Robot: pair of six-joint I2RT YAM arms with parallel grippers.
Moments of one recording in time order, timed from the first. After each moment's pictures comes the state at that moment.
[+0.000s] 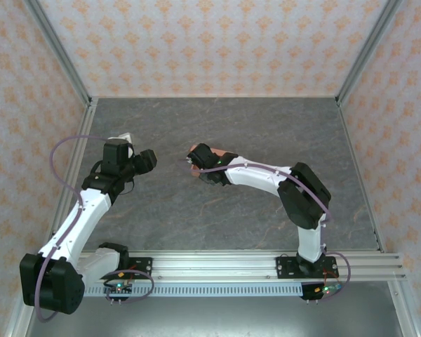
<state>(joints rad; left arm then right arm) -0.11 1.04 0.78 -0.43 0.03 -0.45 0.88 1.91 1.37 -0.55 0.42 -0.19</state>
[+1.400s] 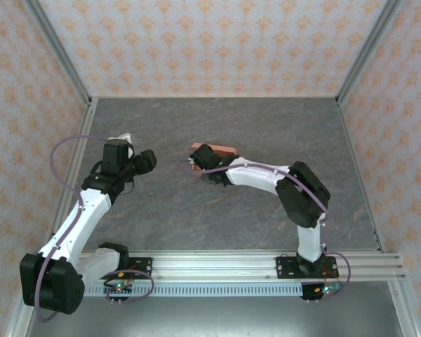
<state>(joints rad) -0.11 1.04 0.78 -0.43 0.03 -0.45 0.86 1.91 1.34 -0.50 0.43 -0.21</state>
